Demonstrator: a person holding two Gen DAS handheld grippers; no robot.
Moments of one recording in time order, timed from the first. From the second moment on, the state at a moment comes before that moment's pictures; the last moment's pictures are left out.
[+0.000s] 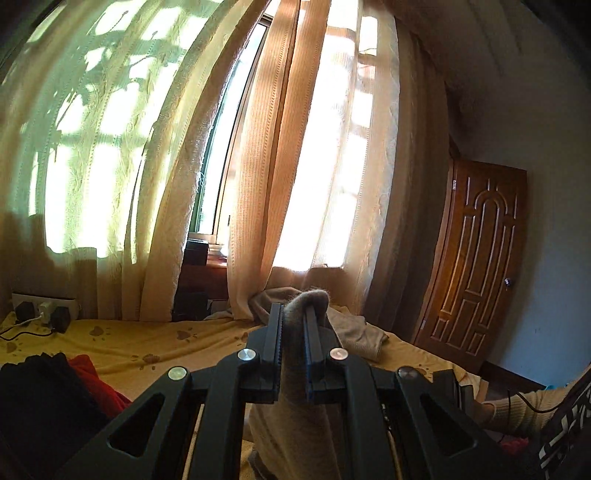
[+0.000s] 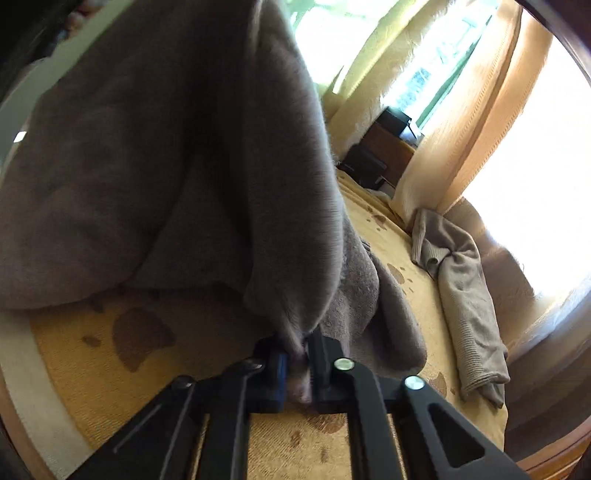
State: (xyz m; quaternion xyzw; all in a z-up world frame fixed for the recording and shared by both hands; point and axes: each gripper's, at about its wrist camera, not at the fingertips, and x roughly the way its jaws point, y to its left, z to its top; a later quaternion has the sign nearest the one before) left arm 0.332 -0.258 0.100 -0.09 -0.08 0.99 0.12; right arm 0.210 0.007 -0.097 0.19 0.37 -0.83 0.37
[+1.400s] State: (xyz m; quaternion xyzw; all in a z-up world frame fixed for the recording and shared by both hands) left arm 0.149 -0.194 -0.073 -0.43 -0.16 0.80 0.39; right arm 0.246 0.141 0.115 -0.10 0.06 -0.98 0.19
